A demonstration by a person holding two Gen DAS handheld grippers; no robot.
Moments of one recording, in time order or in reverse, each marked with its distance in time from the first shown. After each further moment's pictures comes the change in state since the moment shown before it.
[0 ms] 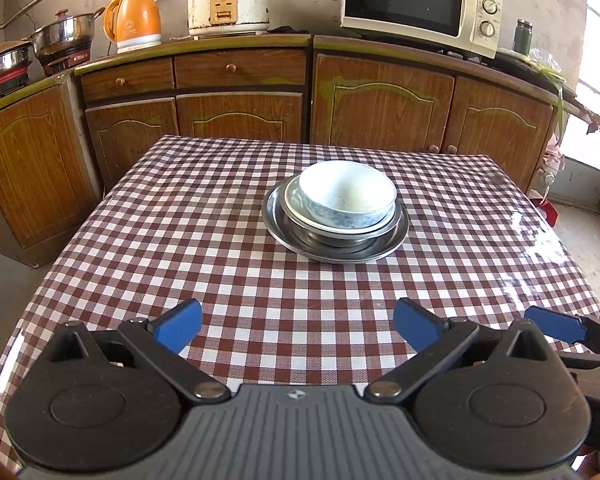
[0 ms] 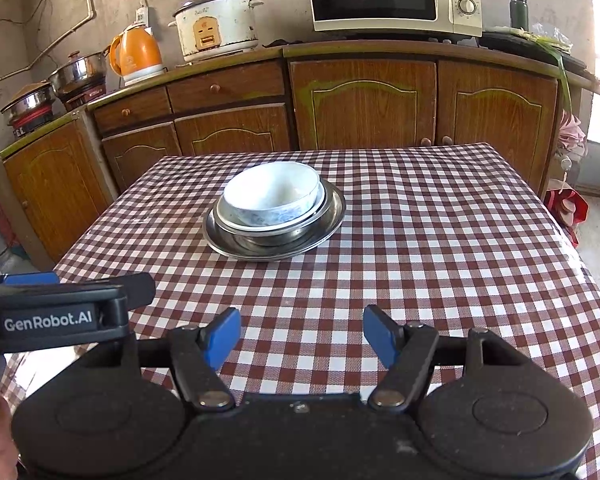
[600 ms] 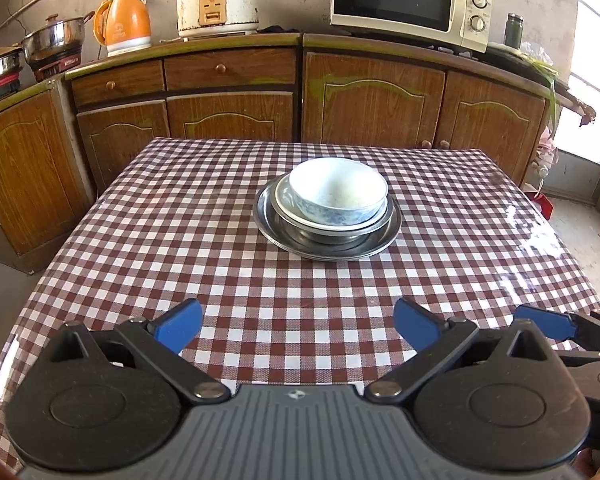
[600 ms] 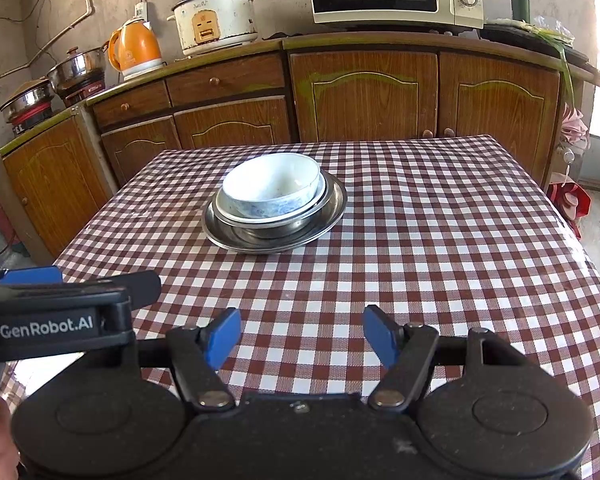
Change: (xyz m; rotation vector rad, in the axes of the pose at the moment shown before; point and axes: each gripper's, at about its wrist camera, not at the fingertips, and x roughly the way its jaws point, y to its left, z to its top) left arm 0.003 -0.004 -0.002 0.023 0.001 -0.014; right arm 0.007 -0.002 -0.002 0.005 0.020 0.007
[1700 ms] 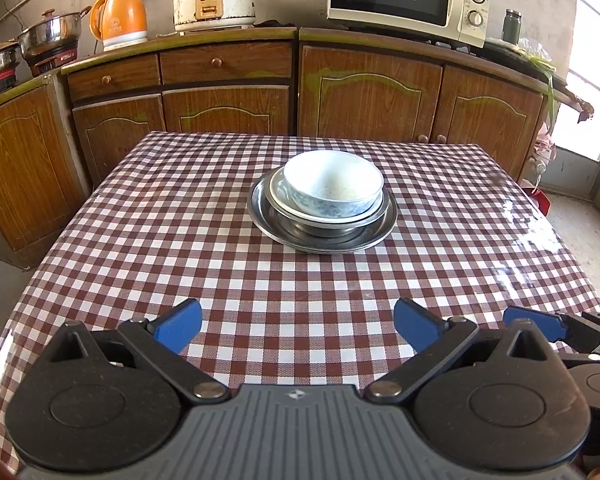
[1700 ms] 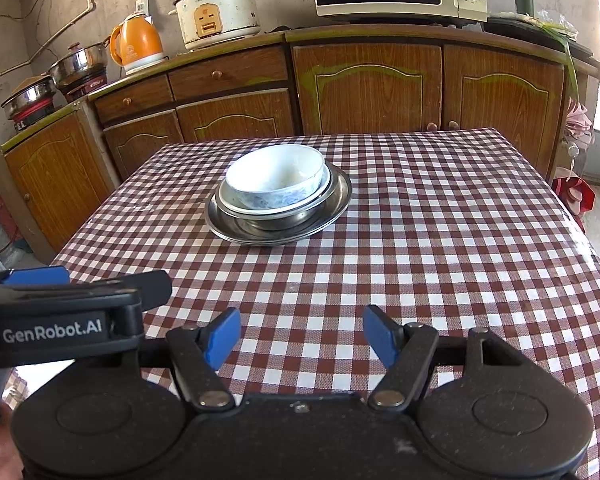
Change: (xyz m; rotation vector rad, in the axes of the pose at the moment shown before) left arm 0.004 -0.007 -0.004 -0.004 0.018 -0.006; right arm 0.005 -0.001 -0.002 0.000 0.020 0.012
